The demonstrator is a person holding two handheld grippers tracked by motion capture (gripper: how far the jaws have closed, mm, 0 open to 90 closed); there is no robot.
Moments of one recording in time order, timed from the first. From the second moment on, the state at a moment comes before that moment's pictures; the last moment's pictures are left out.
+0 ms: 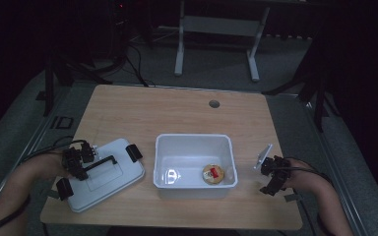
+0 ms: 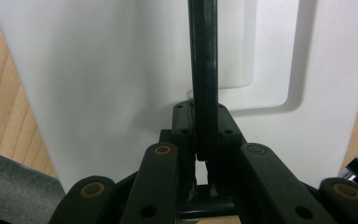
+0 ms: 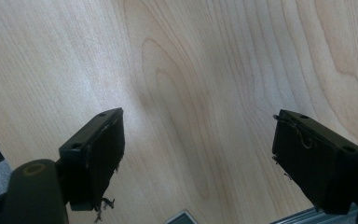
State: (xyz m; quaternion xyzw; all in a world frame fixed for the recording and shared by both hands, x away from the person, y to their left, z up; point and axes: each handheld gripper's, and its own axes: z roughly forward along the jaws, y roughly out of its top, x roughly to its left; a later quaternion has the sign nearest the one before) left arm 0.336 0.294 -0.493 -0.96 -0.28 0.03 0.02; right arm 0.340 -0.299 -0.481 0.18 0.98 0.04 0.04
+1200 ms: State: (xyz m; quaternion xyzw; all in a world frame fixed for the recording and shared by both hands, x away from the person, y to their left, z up) left arm 0.325 0.296 -0.385 -0.96 -0.27 -0.01 -0.02; right arm 0.341 -0.297 -0.482 0.18 0.98 0.04 0.04
